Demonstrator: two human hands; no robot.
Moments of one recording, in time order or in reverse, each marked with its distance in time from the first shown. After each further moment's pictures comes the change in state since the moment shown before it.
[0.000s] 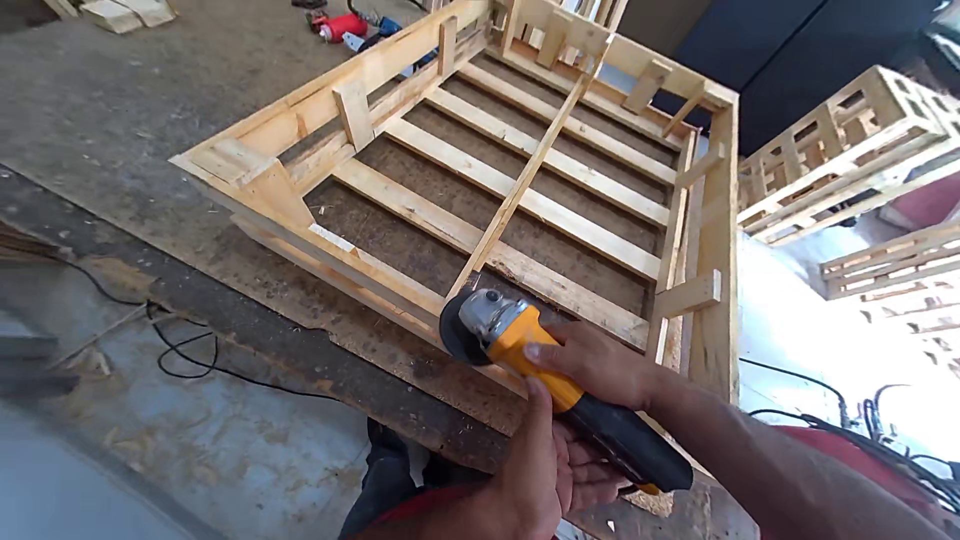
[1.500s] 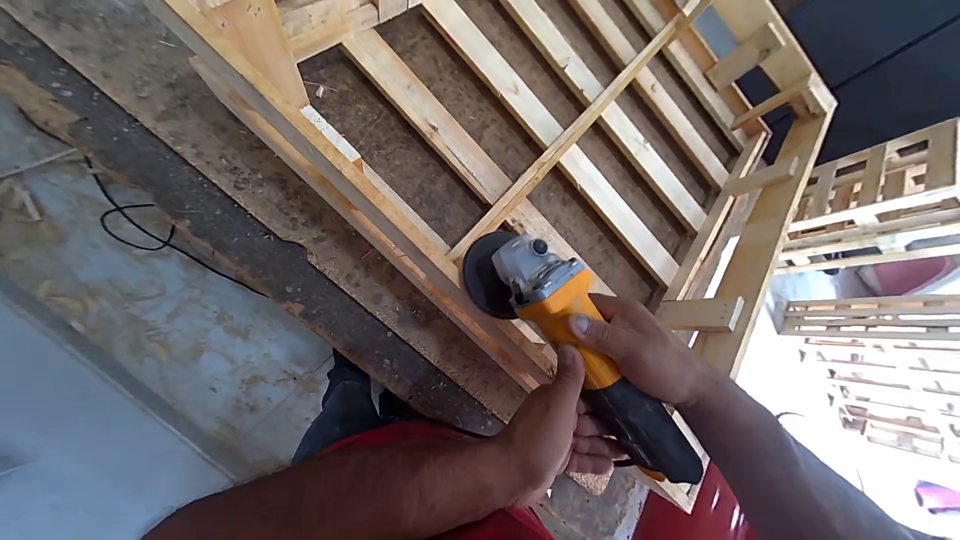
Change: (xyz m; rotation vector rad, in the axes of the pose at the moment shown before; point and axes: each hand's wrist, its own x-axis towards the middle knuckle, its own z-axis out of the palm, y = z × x) left_hand 0.034 0.025 -0.005 -0.022 -0.078 0.018; right_hand 0.026 0.002 -0.033 0.002 -0.029 -0.025
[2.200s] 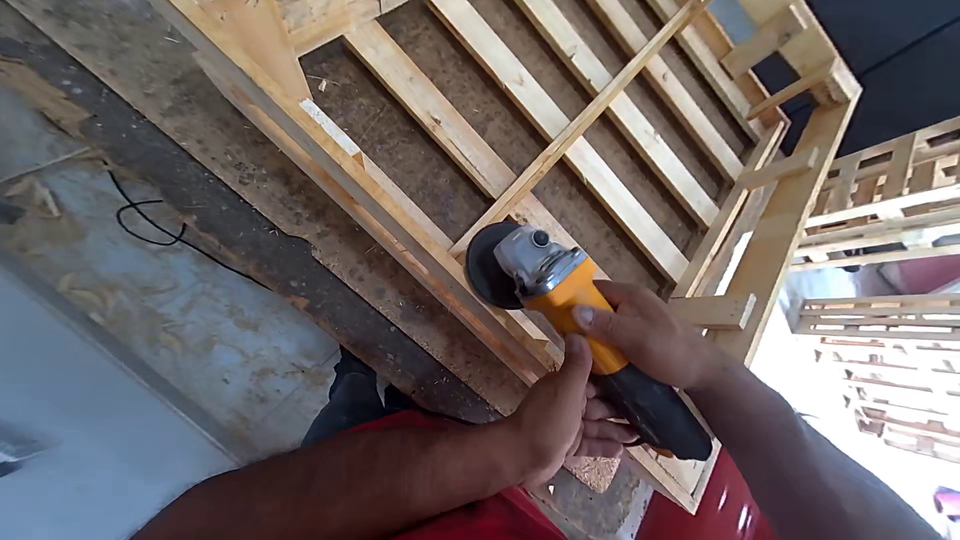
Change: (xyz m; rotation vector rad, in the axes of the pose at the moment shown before) left_hand 0.012 0.004 0.004 0.022 -0.005 0.030; right_hand 0.006 0.002 -0.012 -0.089 -0.008 -0.038
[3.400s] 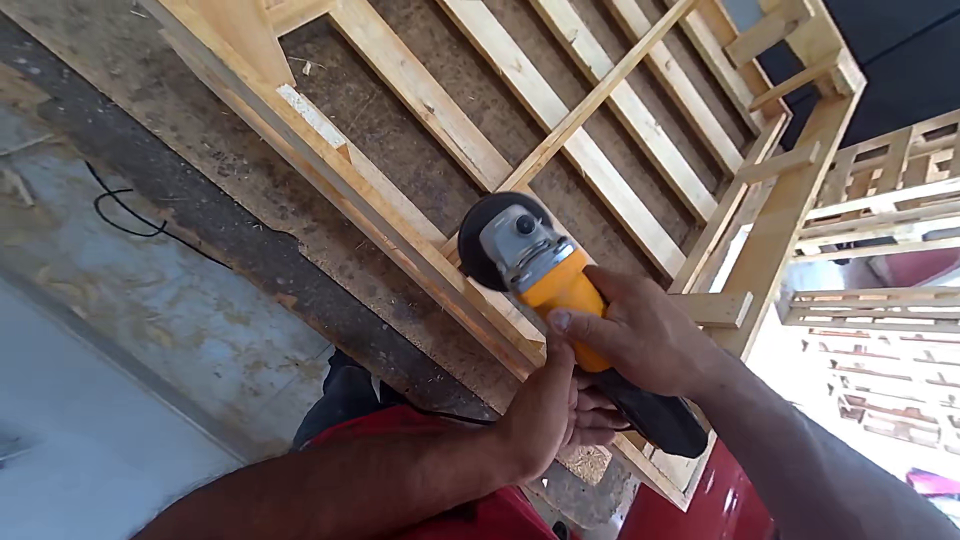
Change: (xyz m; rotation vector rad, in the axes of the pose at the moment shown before) left_hand 0.009 0.003 -0.009 -0.045 -0.014 0.140; right_hand 0.009 -0.026 0.002 -0.369 0.148 0.016
